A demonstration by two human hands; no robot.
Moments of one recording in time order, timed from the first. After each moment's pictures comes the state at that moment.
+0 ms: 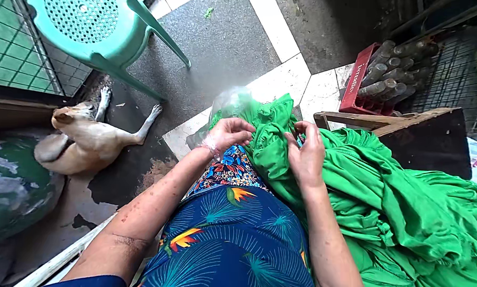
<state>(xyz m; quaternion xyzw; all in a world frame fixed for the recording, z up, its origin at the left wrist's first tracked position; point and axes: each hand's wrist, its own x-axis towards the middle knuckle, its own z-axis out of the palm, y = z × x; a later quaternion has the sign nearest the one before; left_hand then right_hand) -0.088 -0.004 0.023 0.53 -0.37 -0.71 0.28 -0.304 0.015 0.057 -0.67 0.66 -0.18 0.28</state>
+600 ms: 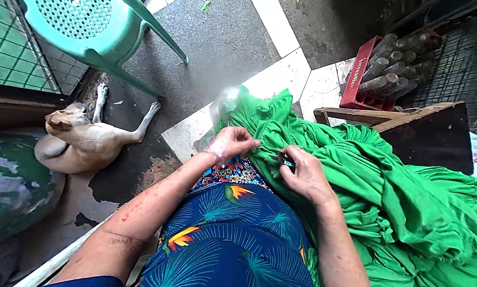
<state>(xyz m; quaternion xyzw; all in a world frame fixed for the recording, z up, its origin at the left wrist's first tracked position) -0.100 0.007 0.017 0.55 -0.49 -0.66 0.14 -0.329 0.041 0.067 -0.76 0.55 -0.09 0.33</state>
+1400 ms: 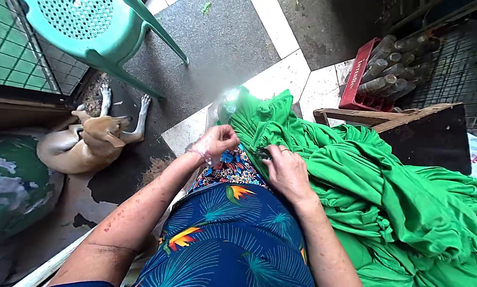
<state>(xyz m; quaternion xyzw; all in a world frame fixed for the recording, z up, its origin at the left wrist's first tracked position) -0.068 0.013 0.018 0.57 -0.47 -0.66 0.15 -0.298 0.053 0.047 -0.80 0.55 -0.04 0.25</state>
